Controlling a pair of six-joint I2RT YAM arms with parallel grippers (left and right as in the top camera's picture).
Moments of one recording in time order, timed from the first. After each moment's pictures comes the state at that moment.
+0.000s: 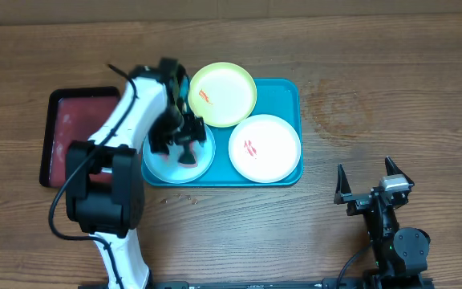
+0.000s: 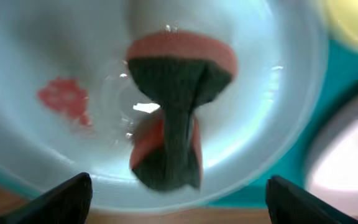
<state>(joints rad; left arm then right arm) -0.16 2.04 1.62 -1.26 0.16 -0.39 0.10 0.01 0.02 -0.03 -0.03 -0.02</state>
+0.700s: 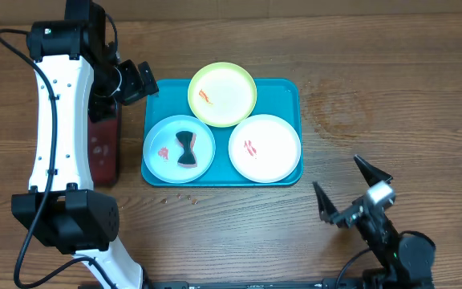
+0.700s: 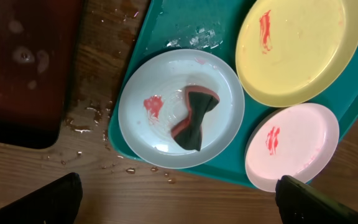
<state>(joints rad) 0.05 1.92 2.06 -1.57 0.17 -0.38 0.10 0.01 0.02 0.16 -0.47 0.01</state>
